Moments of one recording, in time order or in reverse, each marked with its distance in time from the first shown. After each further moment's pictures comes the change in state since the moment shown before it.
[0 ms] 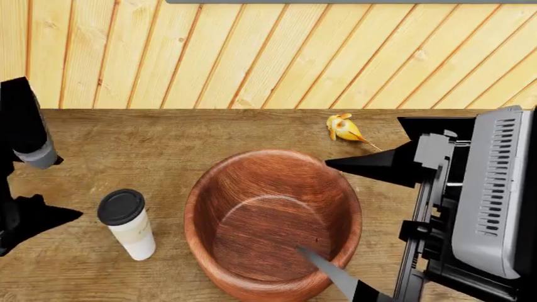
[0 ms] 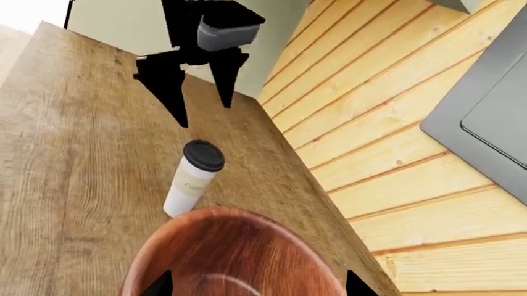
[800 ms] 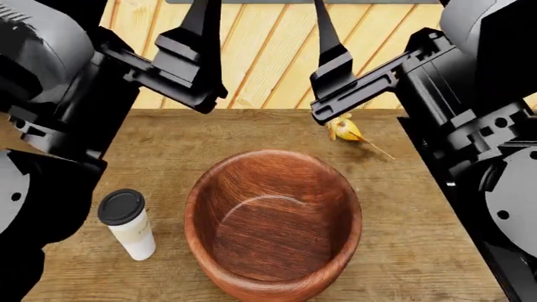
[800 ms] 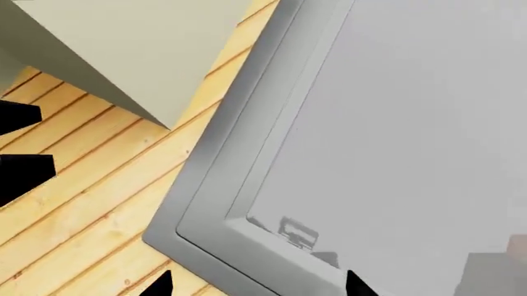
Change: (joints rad) left arm 0.680 0.545 -0.752 0.338 -0.555 0.818 -1.566; right arm 0.220 -0.473 0.069 0.142 -0.174 0.235 0.800
